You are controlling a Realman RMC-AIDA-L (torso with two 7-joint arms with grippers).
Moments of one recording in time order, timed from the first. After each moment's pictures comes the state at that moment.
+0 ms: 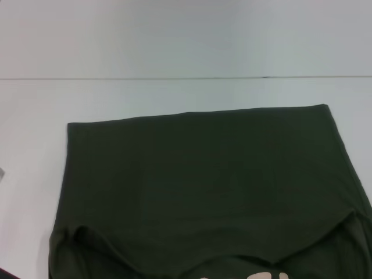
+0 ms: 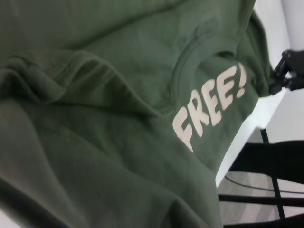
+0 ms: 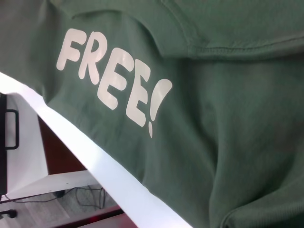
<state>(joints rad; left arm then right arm) -0.60 -2.03 0.48 0.75 2.80 2.06 -2.13 0.55 2.00 -0.81 -0.84 -2.71 -1.92 2.16</state>
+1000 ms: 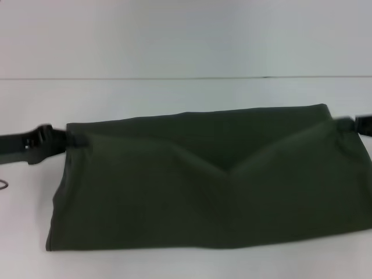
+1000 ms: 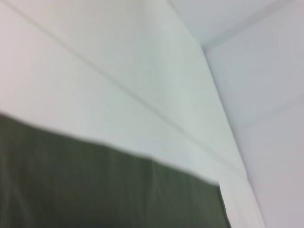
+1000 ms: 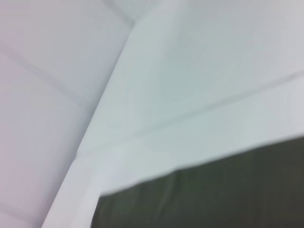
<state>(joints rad) -0.64 -1.97 0.15 0.66 2.43 1.63 -2.27 0.62 1.90 -0.40 -0.60 -2.23 -1.52 2.19</state>
